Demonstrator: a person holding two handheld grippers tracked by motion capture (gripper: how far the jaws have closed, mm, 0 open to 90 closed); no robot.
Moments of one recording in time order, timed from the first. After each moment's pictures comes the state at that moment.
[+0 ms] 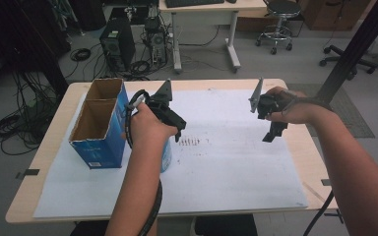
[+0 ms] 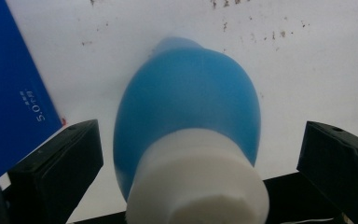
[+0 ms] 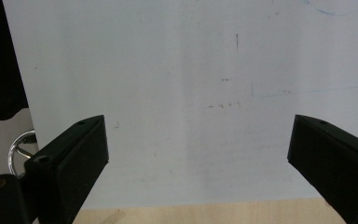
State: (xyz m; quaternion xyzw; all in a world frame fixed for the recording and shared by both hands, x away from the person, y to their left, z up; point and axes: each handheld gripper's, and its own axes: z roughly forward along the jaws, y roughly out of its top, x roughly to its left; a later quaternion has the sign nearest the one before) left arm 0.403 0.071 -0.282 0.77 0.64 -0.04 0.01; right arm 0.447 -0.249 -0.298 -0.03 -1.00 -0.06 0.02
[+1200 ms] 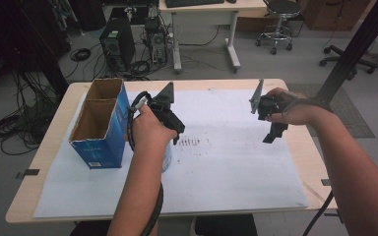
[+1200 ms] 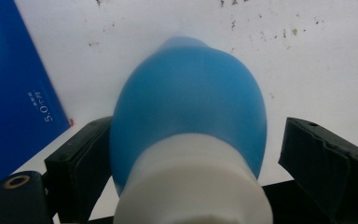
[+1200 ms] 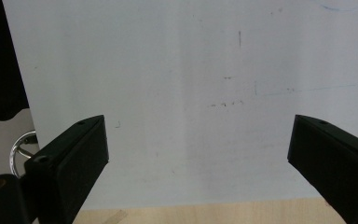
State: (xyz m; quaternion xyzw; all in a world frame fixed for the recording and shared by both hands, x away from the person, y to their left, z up) left arm 0.401 0.066 -0.285 0.77 0.63 -0.02 -0.01; right arm 0.445 -0.251 -0.301 -0.04 -1.00 -0.06 0.03
